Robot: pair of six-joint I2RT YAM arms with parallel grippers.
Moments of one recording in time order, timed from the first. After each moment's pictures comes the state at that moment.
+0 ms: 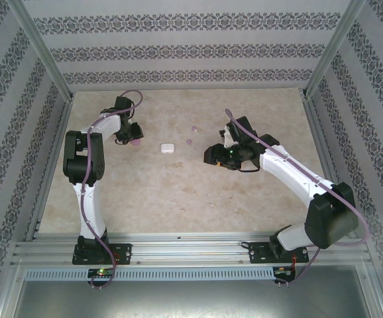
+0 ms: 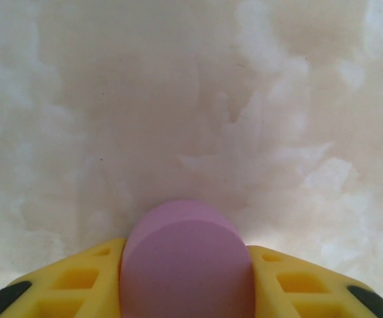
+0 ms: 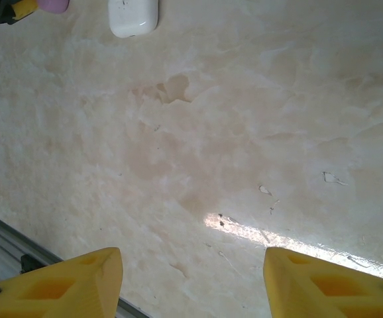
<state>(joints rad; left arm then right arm) -0.05 2.15 1.60 -0.66 0.08 -0.39 0.47 1.44 1.11 -0.70 -0.41 0.62</state>
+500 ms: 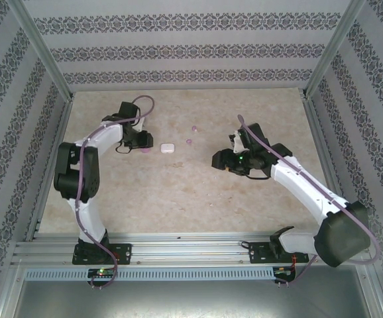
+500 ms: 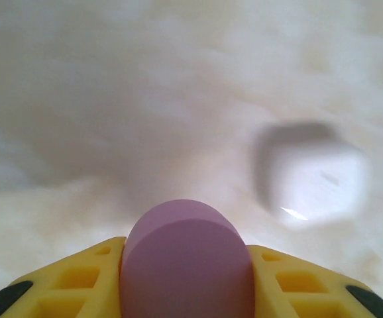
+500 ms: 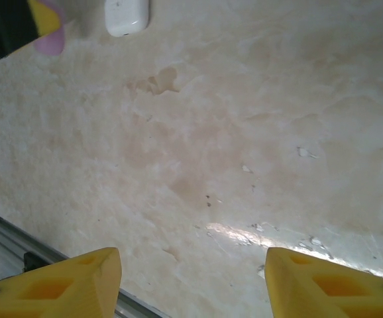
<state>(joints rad) -0.16 1.86 1.35 -0.64 0.26 -0.18 0.42 1.27 0.98 -0.69 -0.42 0.62</state>
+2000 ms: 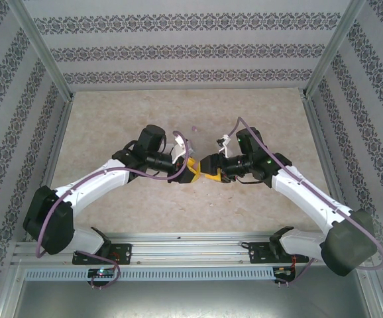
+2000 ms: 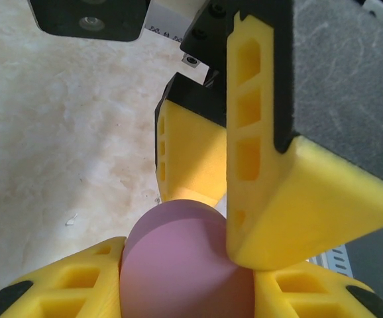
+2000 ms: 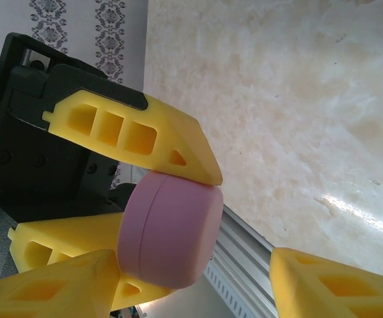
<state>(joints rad) -0.59 1.41 0.99 -0.24 0.84 0.18 0.50 1.21 0.90 -0.45 -0.83 0.79</state>
